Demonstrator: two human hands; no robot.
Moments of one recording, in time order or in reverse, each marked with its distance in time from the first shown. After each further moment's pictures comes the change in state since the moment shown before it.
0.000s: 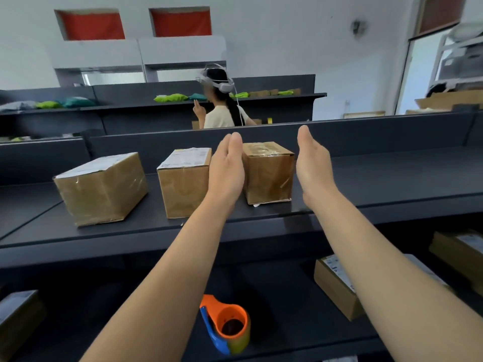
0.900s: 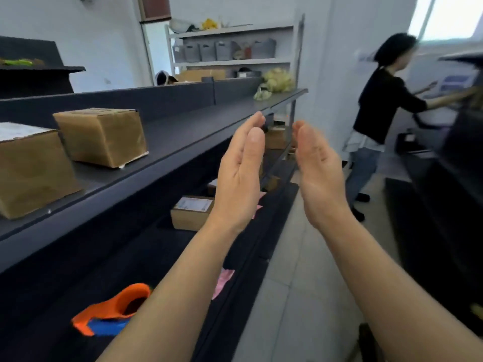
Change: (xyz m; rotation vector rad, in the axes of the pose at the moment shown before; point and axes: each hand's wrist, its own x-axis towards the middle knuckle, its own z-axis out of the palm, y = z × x) left_hand -0.185 0.021 -0.030 -0.766 -1.057 0.259; right_hand -0.274 -0.021 -0.049 -0.211 0.756 -0.308
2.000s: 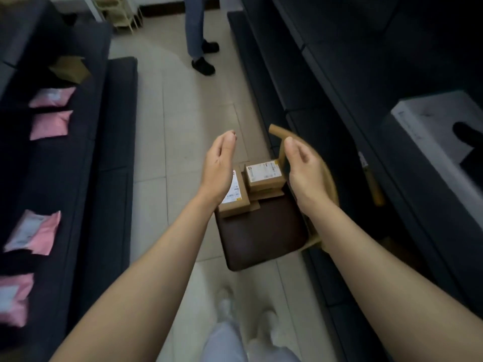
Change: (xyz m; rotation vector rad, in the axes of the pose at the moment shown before) left_hand -0.208 -0.204 0.433 -0.021 -0.562 -0.680; right_hand -0.201 0.125 -0.483 -0.443 0.714 0.676
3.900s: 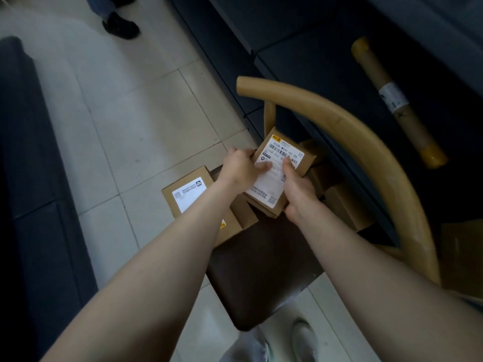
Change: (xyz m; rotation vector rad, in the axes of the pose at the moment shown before) left_hand 0.191 -0.250 0.137 0.659 -0.644 -0.222; right_hand 0.180 0.265 0.053 0.405 0.389 0.791
